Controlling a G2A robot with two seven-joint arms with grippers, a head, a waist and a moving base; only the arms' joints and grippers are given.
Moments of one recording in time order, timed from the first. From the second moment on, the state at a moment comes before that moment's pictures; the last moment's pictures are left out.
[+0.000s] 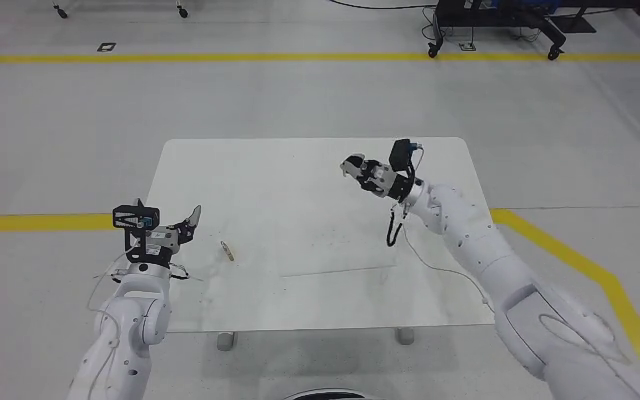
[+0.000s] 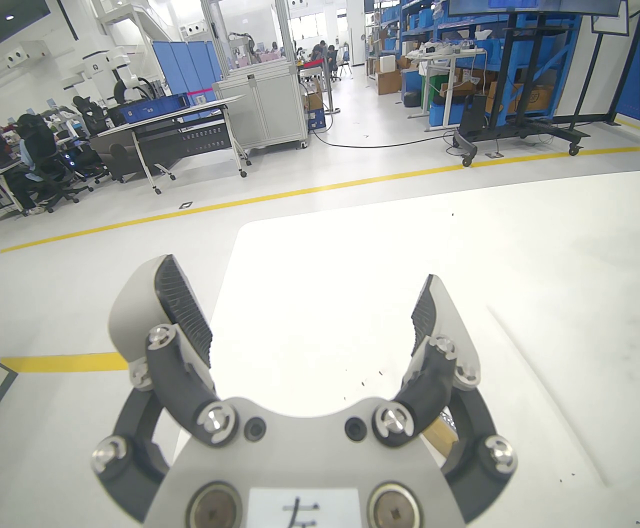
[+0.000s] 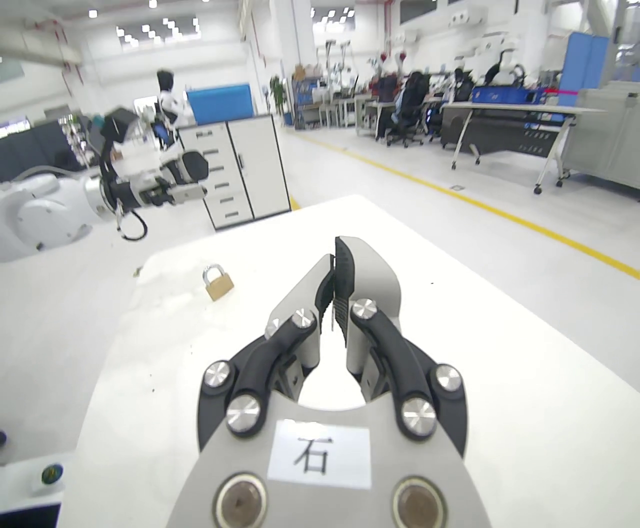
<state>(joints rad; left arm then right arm) 1.73 -1.15 -1.60 -1.80 1.33 0.00 0.00 -0.77 -1.24 0.79 -0.66 -1.06 -0.98 -0.66</state>
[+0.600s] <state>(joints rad) 1.73 -1.15 -1.60 -1.80 1.33 0.00 0.00 -0.99 -1.11 1.00 -0.91 -1.04 -1.01 -0.67</state>
